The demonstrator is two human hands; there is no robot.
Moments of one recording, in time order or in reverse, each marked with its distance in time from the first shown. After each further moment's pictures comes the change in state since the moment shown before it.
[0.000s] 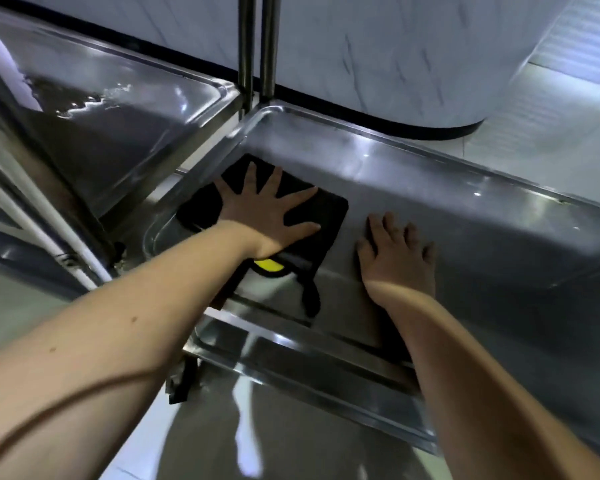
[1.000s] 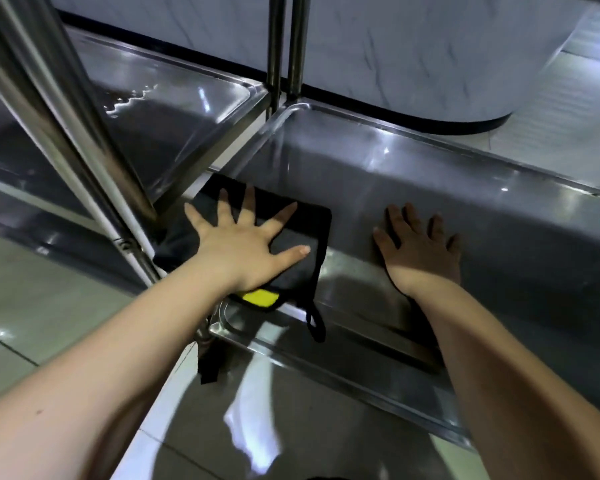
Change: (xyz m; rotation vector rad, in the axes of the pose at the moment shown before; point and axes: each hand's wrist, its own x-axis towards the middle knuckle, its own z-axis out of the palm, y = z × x) left_hand -0.086 -0.029 -0.006 0.010 -0.122 -0.168; right_hand -0.002 0.001 0.000 -0.017 -0.031 -0.023
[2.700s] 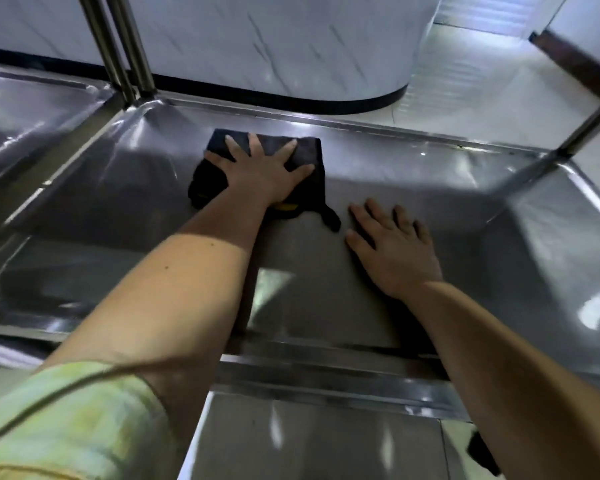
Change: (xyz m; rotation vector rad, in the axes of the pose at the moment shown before) left_hand 0.156 0.210 -0.026 -0.065 0.071 0.099; right_hand -0.009 0.141 -0.009 -0.013 0.047 0.007
